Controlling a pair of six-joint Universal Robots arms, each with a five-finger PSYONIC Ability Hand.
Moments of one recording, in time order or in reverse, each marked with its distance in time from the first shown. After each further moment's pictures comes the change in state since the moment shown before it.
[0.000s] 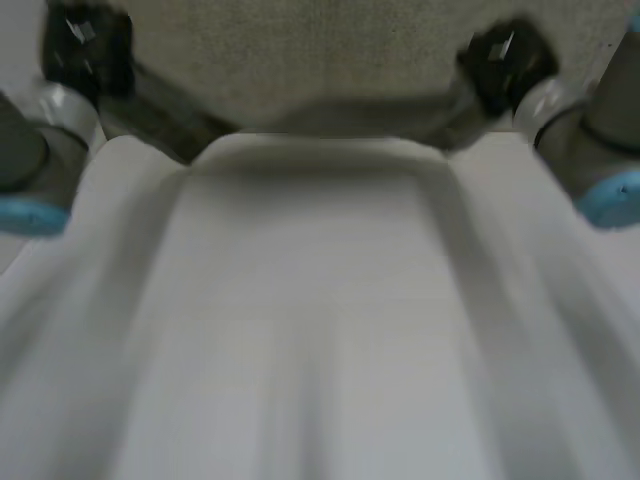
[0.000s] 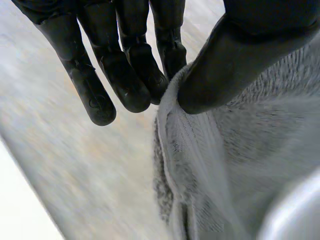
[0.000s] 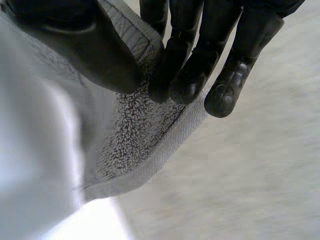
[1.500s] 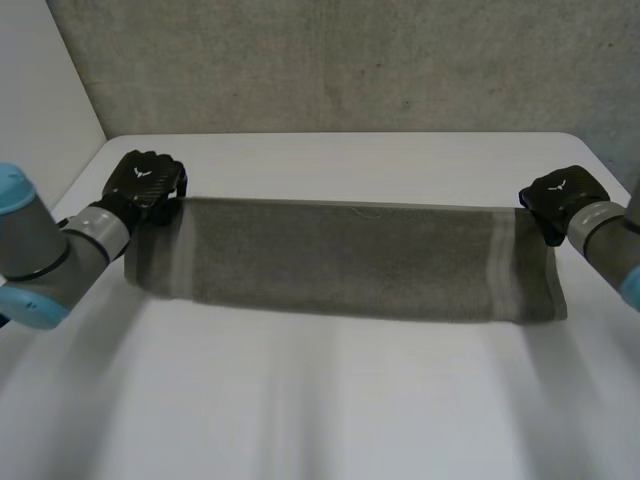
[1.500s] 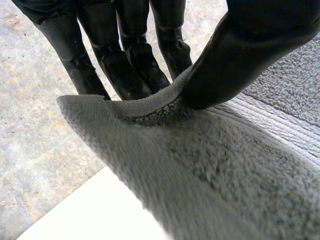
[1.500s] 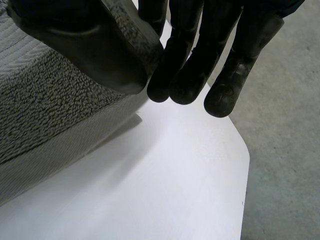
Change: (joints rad) left arm 0.079 -0.119 -0.230 0.001 0.272 0.052; right arm -0.200 -0.027 0.428 -0.035 0.080 -0.043; left_hand 0.001 0.001 0.000 0.000 0.006; right_hand 0.000 0.000 0.000 0.001 0.006
